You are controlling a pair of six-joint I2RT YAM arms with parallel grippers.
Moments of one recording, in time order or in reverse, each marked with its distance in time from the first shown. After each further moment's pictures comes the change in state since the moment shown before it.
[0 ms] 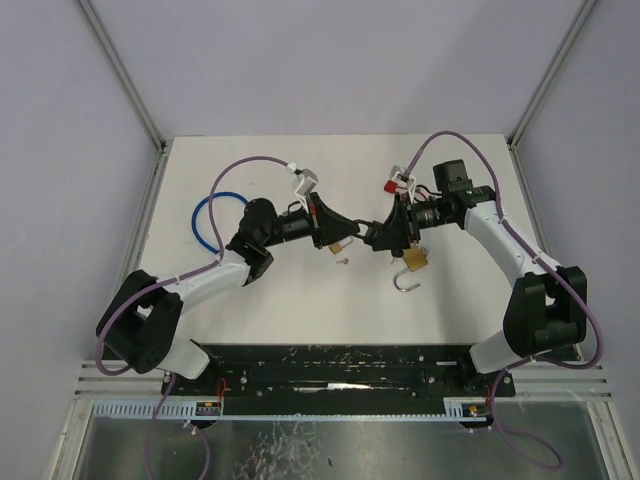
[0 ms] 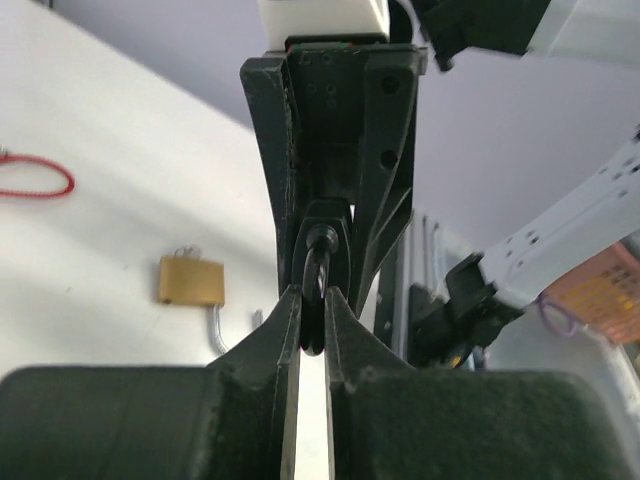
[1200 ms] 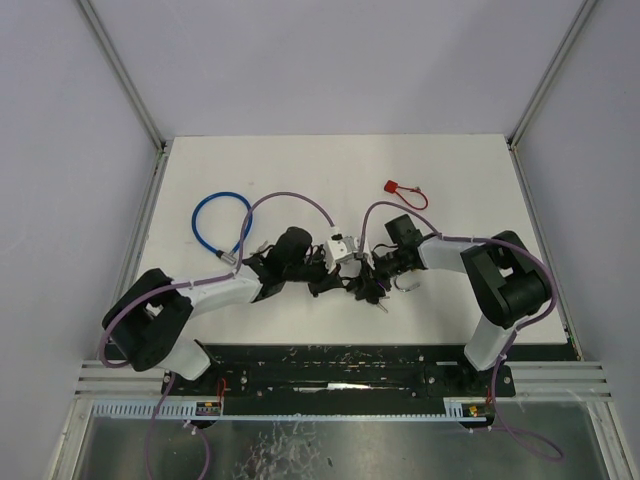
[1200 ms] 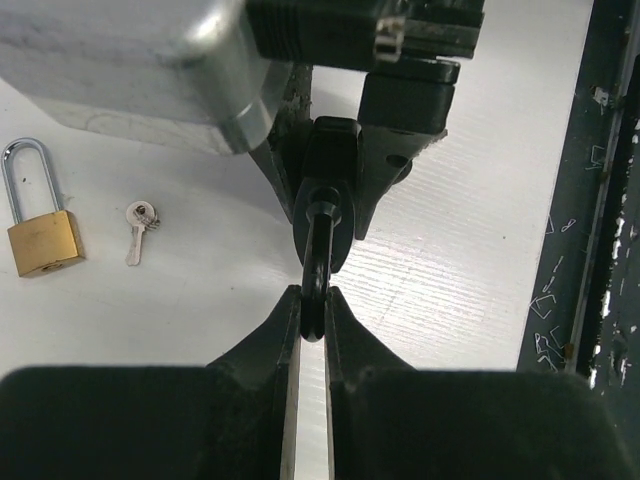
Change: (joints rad) left arm -0.164 0.032 -0.059 -0.730 -0.192 0.843; right arm 0.239 0.240 -0.394 0.480 0.353 -0.434
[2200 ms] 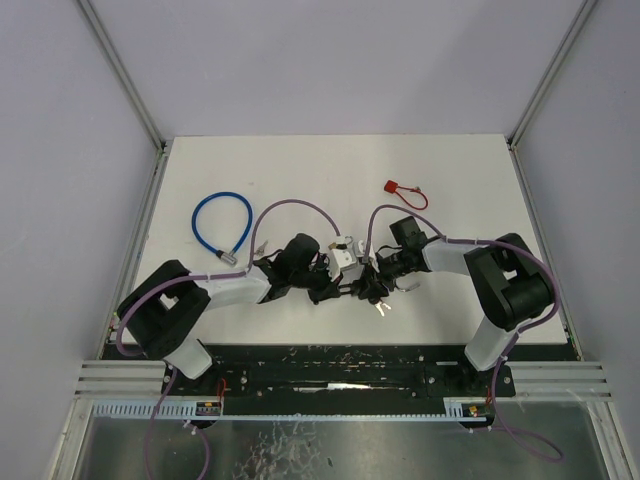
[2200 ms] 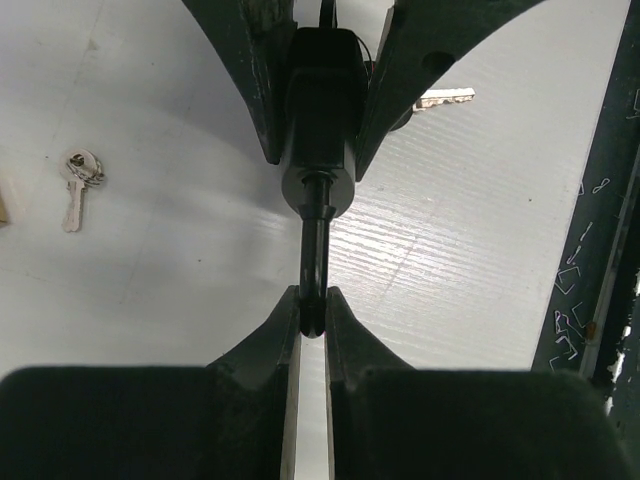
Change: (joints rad) left arm -0.027 0.089 -0.008 -0.015 -0.031 0.009; right arm -0.016 -0.024 -0.045 0.043 -0.006 -0.100
